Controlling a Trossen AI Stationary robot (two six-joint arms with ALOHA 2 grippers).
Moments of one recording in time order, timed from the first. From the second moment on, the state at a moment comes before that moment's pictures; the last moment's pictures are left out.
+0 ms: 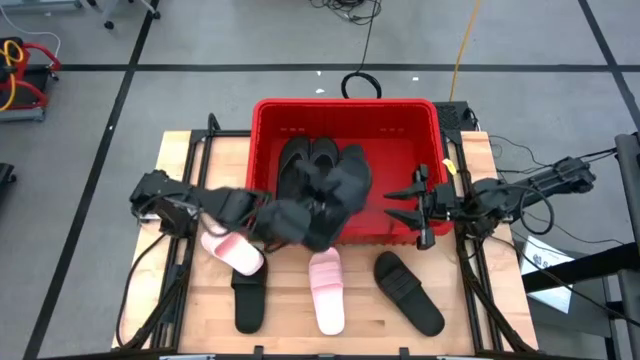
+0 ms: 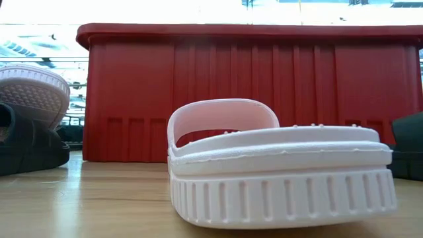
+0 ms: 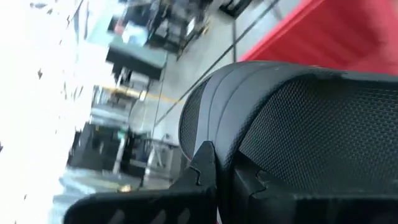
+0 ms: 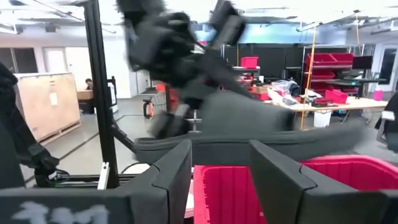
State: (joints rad) left arm -0.29 1.77 1.93 -0.62 -0.91 0.72; right arm 0.34 0.84 0.74 0.26 0.36 -0.02
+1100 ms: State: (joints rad) left arm 0.12 2.07 1.99 -0.23 -0.76 0.66; right arm 0.32 0.62 0.73 -0.09 0.83 -0.38
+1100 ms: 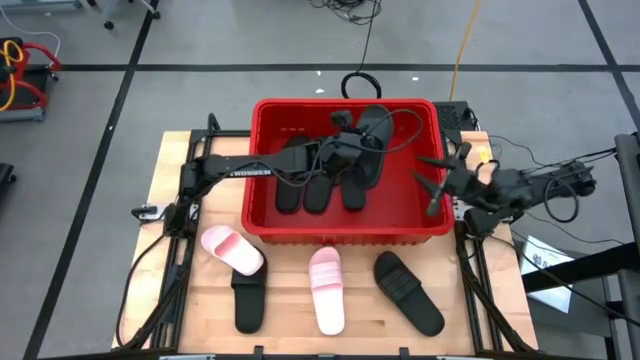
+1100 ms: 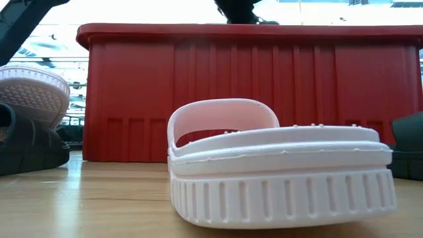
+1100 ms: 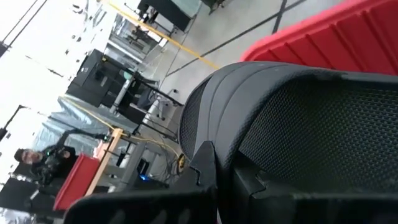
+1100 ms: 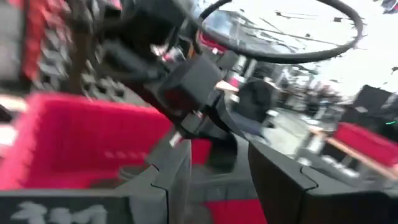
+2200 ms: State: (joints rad) left arm 0.08 2.07 1.99 -0.26 -0.79 0.75; right arm -0.04 0.93 0.73 0.06 0.68 -0.51
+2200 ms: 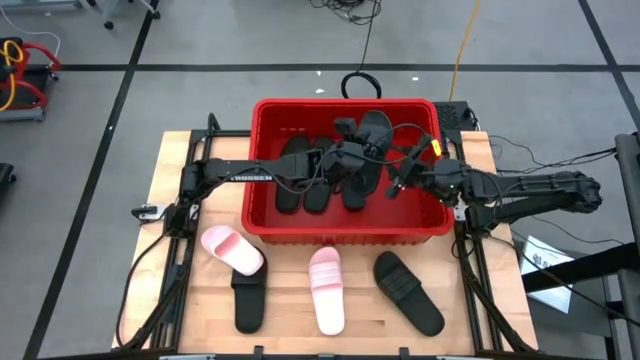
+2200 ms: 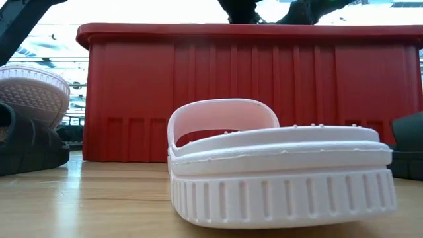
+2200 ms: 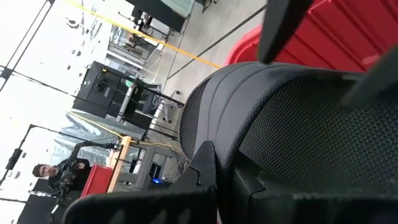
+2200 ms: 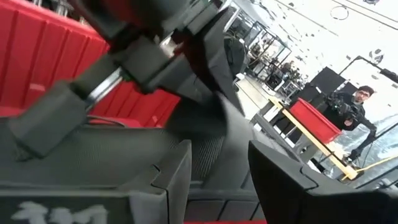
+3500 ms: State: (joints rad) left arm 0.05 2.07 1.99 -0.24 -0.80 0.62; right arm -0.08 0.96 0.74 0.08 0.79 -0.62
